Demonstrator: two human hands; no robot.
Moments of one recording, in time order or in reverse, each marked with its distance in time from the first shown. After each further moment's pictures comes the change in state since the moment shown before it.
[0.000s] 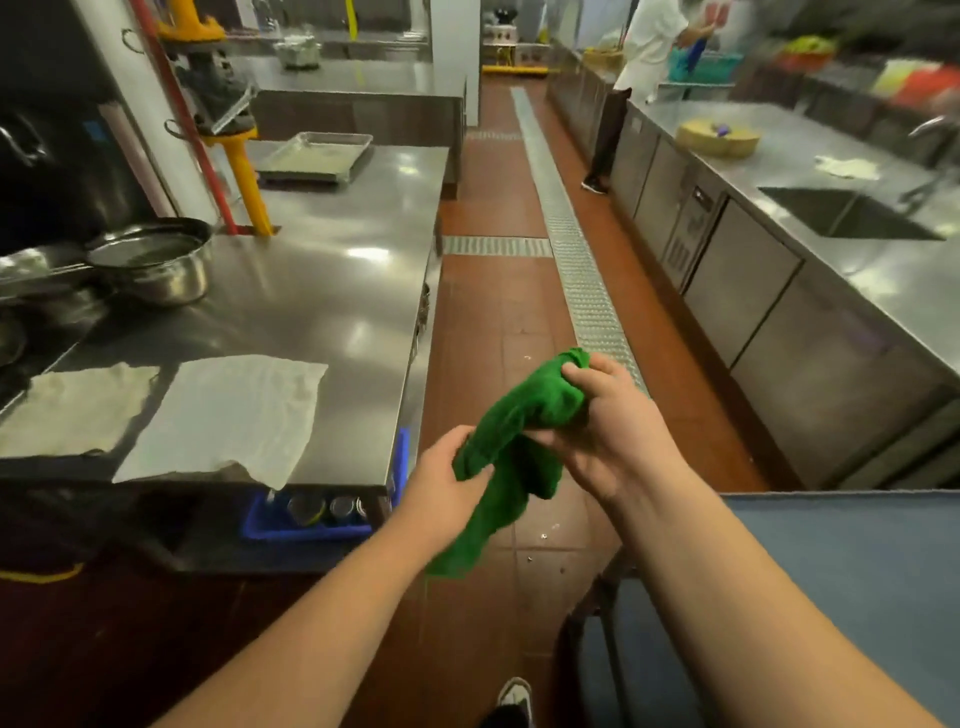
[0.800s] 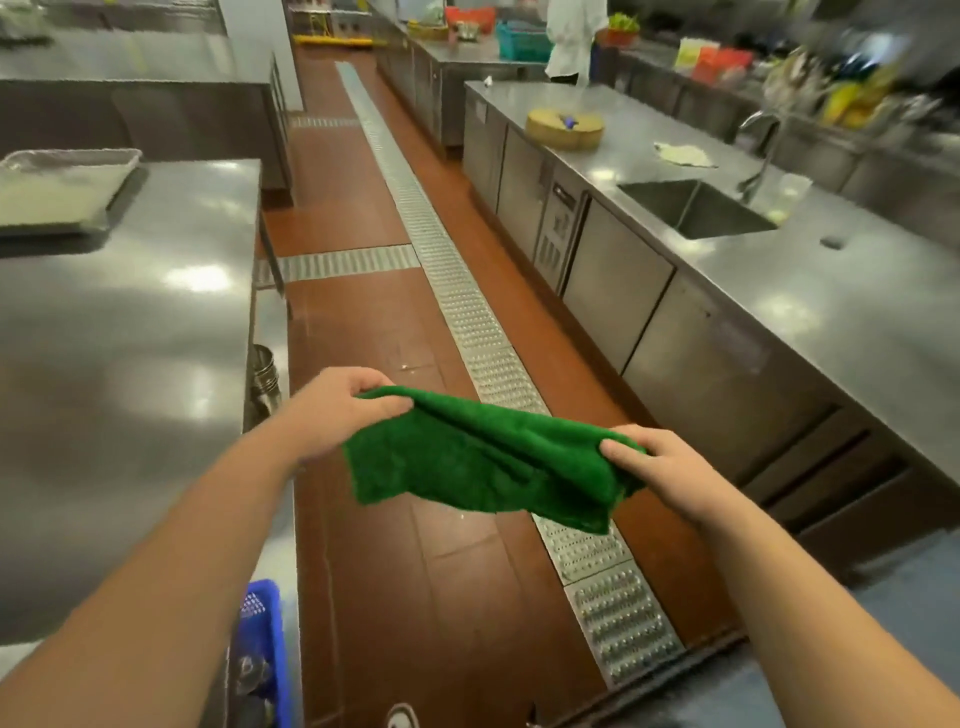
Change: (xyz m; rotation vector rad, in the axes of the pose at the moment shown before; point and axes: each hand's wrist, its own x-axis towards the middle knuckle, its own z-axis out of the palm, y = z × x) left_hand 0.473 0.063 0.010 0.133 -0.492 -0.010; right_hand 0.302 -0.199 -0.135 -1.124 0.143 -0.224
